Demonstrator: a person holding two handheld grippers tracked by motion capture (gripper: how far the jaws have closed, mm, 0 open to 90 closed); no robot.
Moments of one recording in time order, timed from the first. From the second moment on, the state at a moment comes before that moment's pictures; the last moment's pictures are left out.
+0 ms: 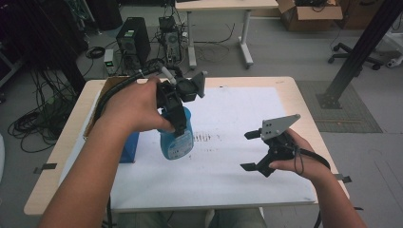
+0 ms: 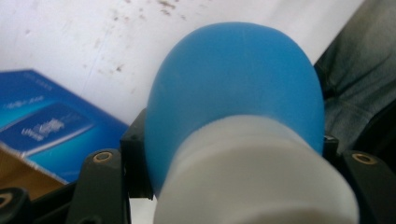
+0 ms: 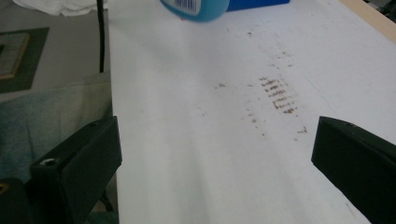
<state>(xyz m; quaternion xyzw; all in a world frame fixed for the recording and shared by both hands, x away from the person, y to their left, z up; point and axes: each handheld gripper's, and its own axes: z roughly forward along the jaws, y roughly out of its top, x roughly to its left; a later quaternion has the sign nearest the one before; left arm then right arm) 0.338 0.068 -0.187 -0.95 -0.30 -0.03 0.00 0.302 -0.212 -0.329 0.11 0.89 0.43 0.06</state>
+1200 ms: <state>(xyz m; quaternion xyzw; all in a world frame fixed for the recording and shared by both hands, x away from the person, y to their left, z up) 0.384 0.181 -0.093 -0.80 -0.60 -0.03 -0.04 0.330 -0.231 -0.331 0.14 0.92 0.36 0.04</state>
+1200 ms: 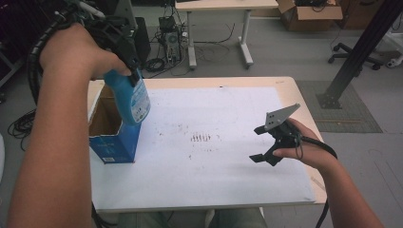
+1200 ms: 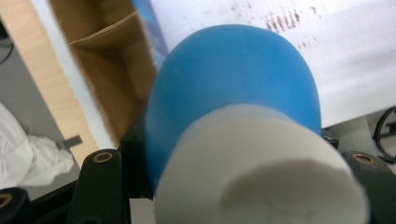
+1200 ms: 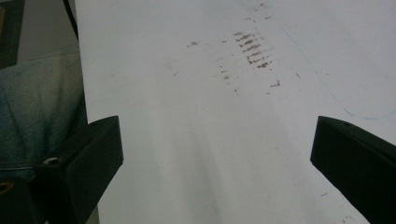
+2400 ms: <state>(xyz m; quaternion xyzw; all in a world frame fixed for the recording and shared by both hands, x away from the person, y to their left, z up) 0.399 0.264 -0.095 -0.71 -0.70 -0.04 -0.03 0.335 -0.233 -0.328 0.15 0.92 0.37 0.05</state>
